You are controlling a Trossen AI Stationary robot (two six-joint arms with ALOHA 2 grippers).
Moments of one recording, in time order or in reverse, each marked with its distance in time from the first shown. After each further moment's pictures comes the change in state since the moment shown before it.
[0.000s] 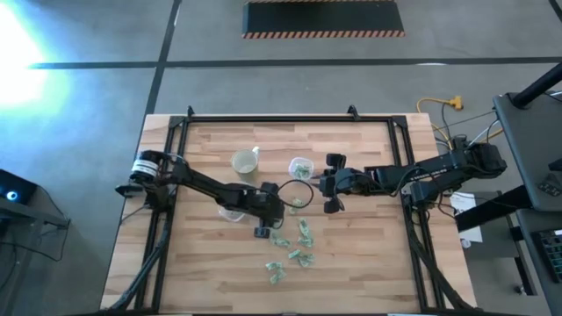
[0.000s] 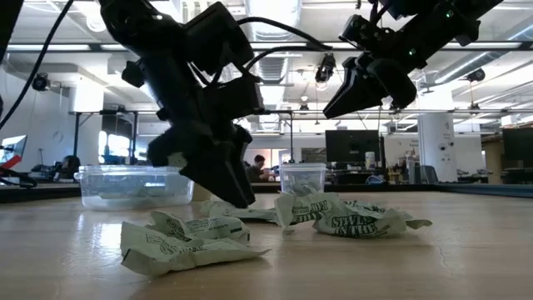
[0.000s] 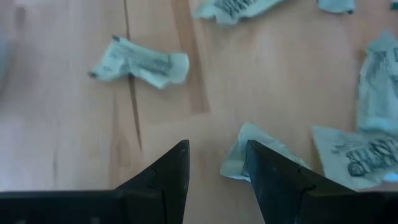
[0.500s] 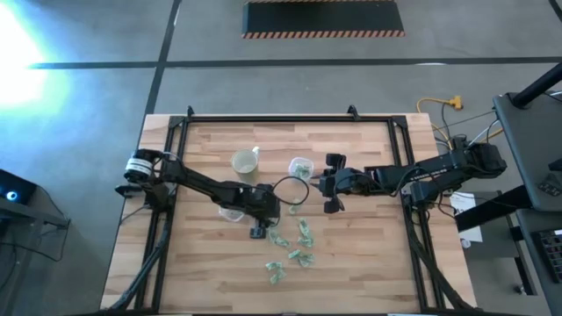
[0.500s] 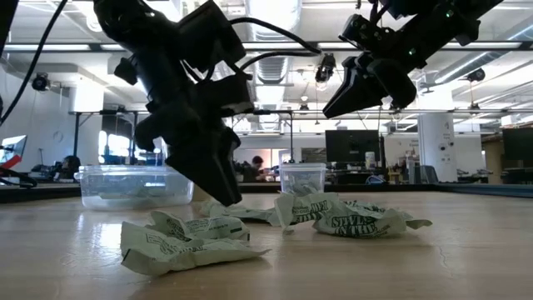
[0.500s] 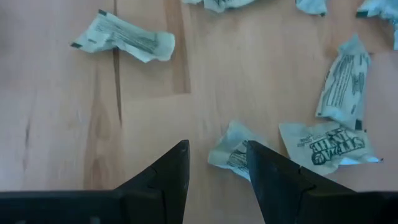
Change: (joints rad) left arm 0.003 -0.066 -0.041 -0.029 0.092 -0.112; right arm 0.000 0.000 0.000 0.002 0.000 -0.007
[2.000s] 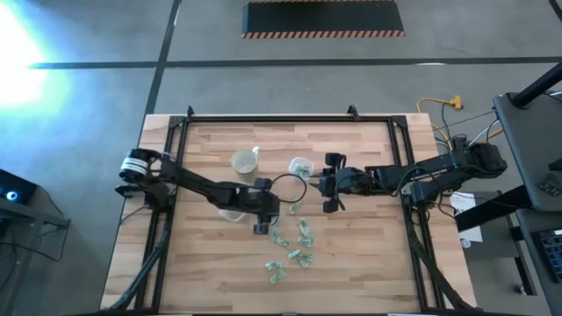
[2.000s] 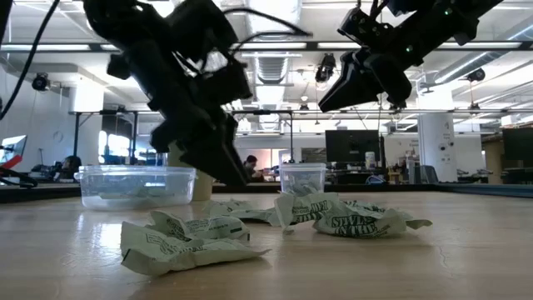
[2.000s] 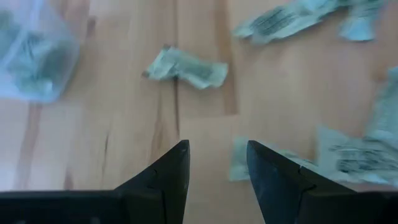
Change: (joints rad) left arm -0.011 -0.038 -0.040 0.092 -0.181 0.020; right arm 0.000 -0.003 0.000 0.045 0.000 -0.033
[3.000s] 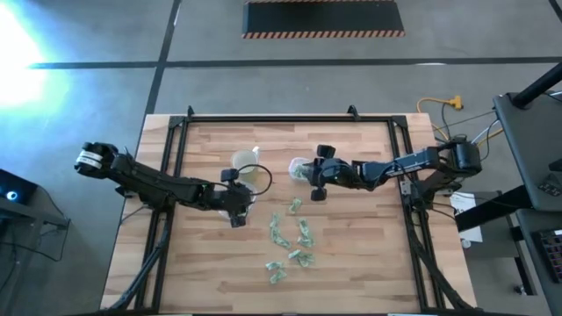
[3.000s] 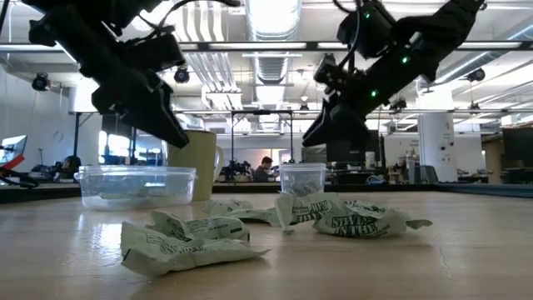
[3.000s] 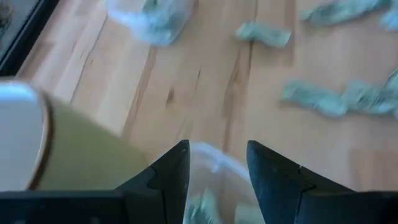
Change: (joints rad) left arm -0.087 -0.444 -0.246 -0.163 -0.268 -0.178; right arm -0.147 0.224 0.002 0.221 0.003 -0.072
